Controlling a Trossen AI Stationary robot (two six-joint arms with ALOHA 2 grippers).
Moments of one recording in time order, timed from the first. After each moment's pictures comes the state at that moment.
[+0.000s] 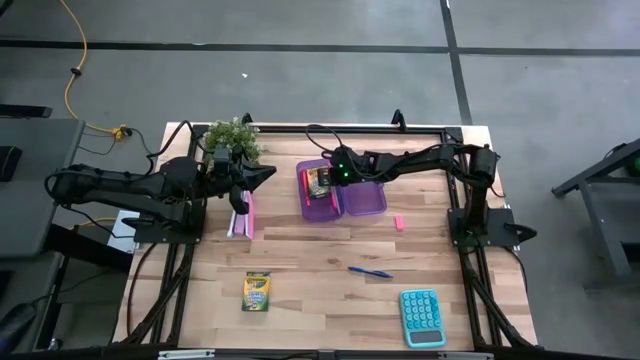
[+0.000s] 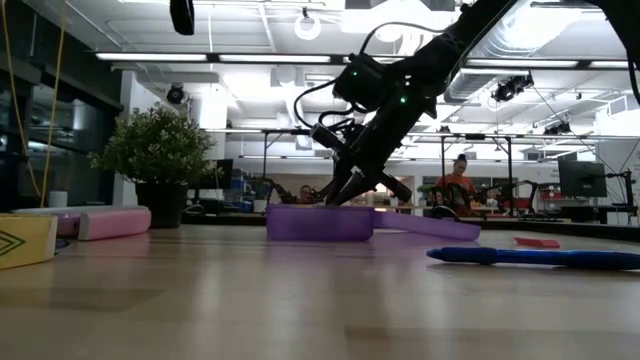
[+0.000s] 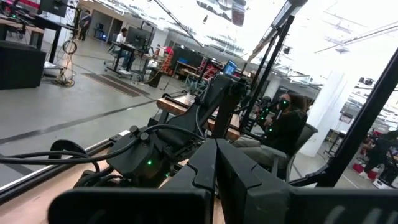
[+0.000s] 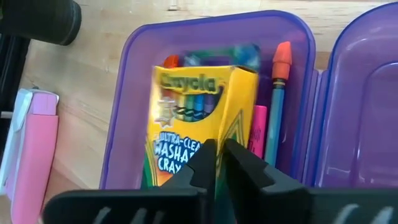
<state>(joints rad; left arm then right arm) 0.09 0.80 0.61 0.34 -0.25 -0.34 -0.30 1.90 1.13 -0.07 0.06 0.99</state>
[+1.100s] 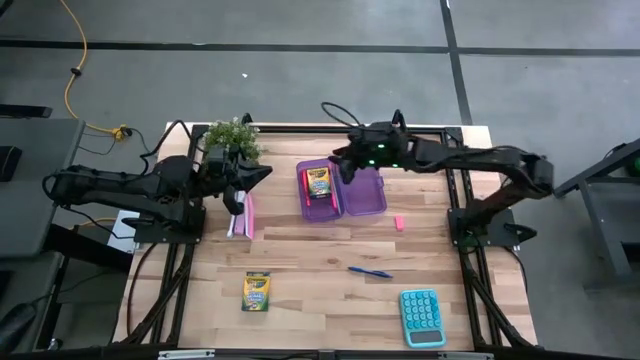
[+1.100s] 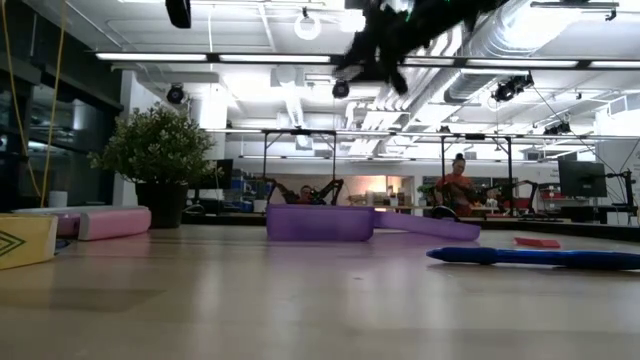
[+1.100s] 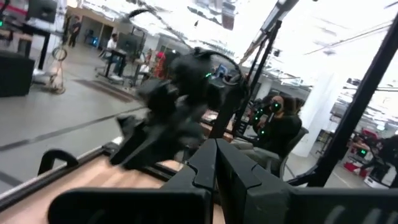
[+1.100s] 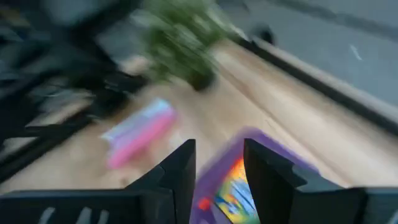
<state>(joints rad) 0.09 0.76 0.61 0.33 -0.22 -0.32 -0.27 1.46 1.13 -0.11 0.00 0.38</state>
